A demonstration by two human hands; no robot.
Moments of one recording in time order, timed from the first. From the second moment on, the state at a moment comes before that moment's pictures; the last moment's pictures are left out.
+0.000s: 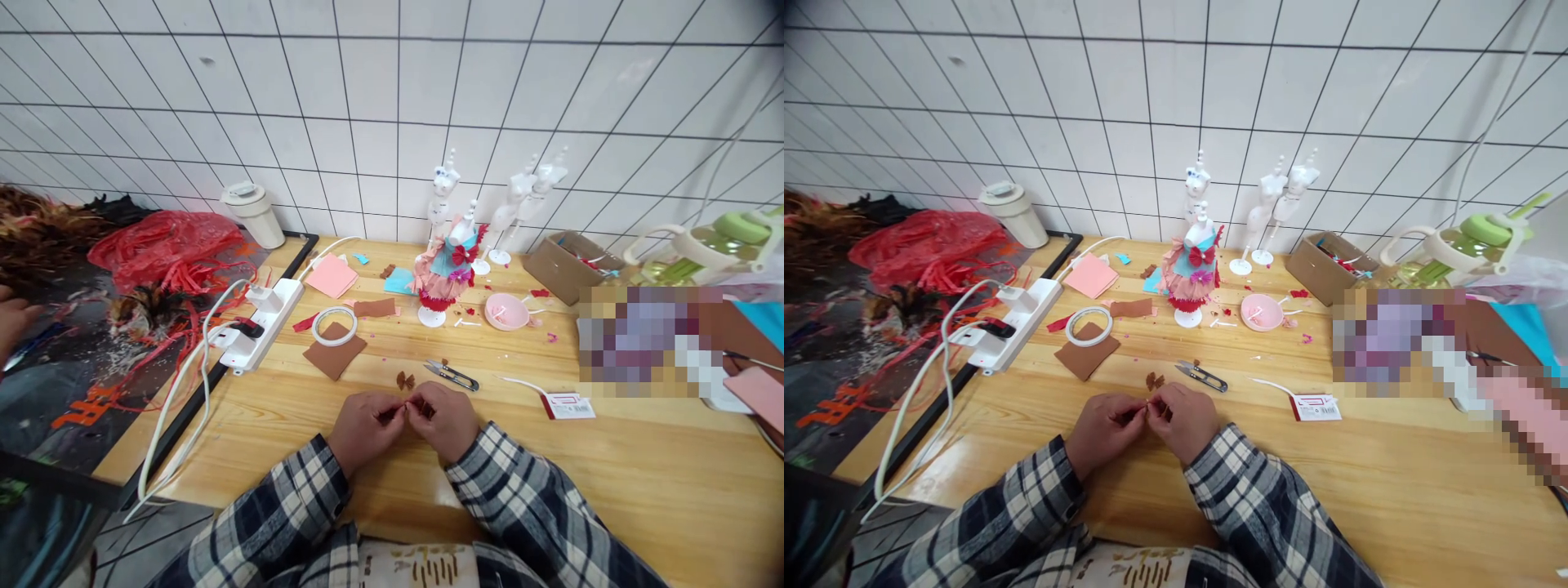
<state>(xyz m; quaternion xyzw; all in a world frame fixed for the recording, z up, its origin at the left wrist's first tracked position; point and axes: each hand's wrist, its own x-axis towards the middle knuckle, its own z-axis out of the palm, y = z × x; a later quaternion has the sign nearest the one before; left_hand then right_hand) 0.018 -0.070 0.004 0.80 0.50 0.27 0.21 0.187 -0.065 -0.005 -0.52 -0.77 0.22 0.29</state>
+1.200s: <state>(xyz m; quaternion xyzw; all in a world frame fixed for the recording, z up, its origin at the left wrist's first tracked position) 0.019 -0.070 0.008 0.76 0.50 0.32 0.27 0.184 -0.063 -0.010 -0.55 -0.56 0.49 0.37</state>
